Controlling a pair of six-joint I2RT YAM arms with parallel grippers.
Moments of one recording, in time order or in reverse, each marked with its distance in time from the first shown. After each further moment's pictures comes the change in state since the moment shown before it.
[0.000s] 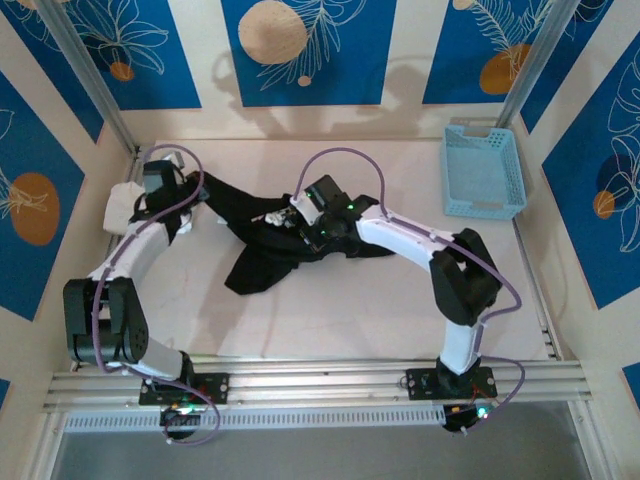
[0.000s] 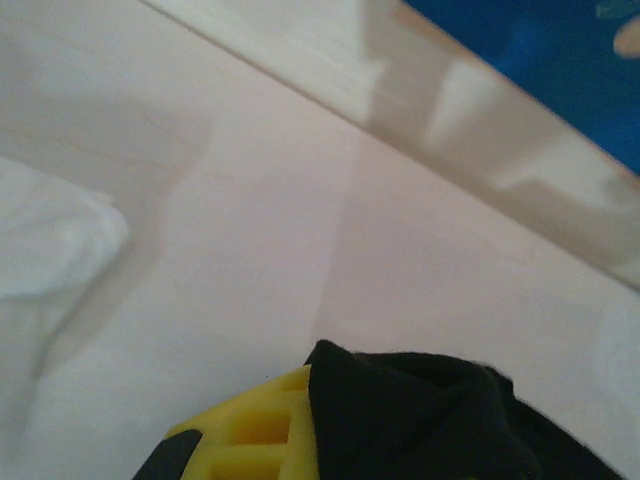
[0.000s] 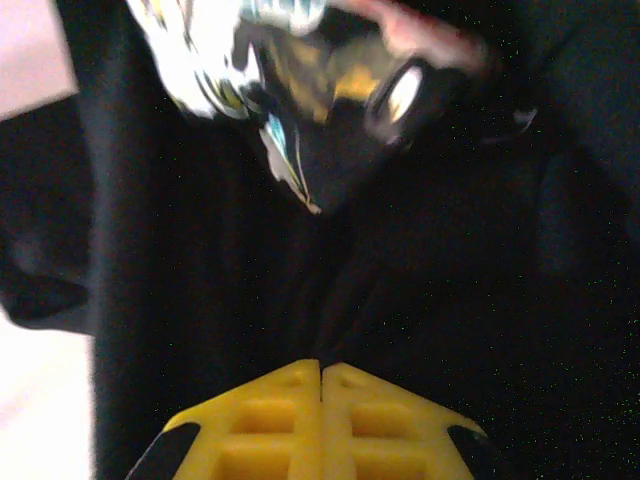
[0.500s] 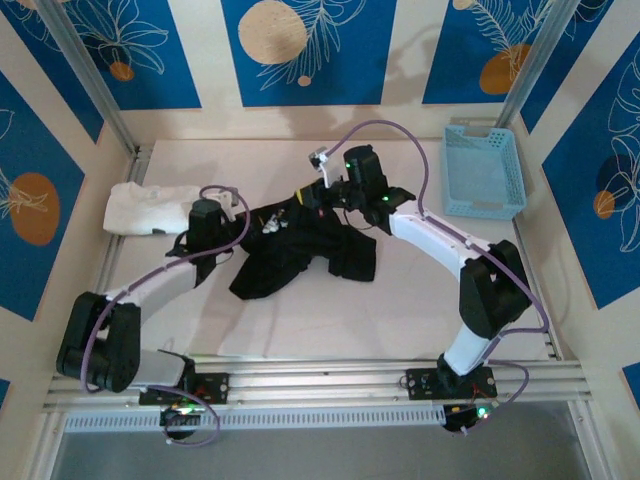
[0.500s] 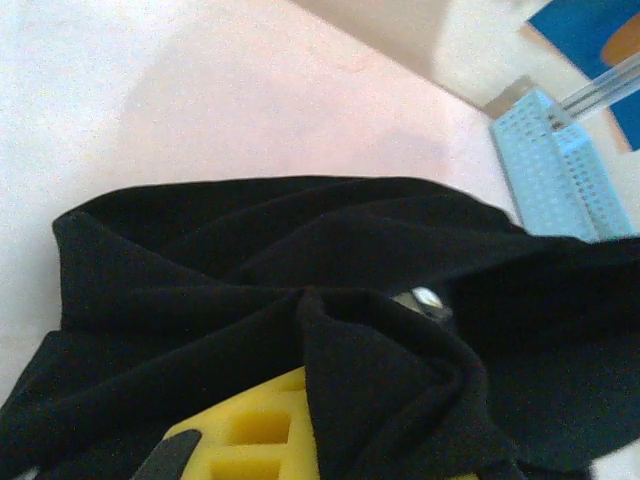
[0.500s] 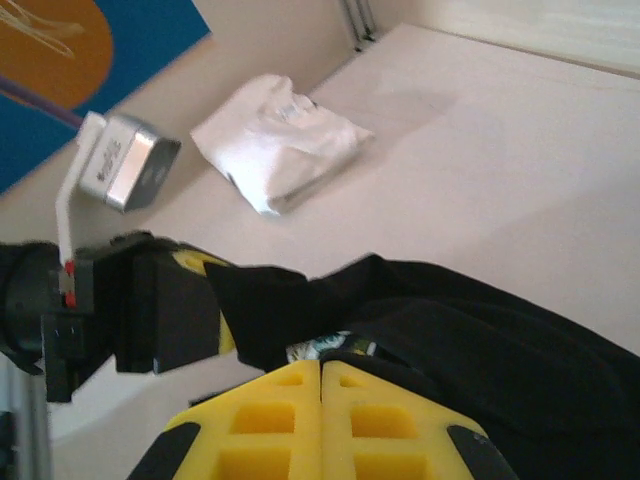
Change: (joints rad) left arm -0.294 -0.143 -0.325 0.253 0.087 -0.083; right arm -0.150 -0.126 -0.072 0.443 -0.405 0.252
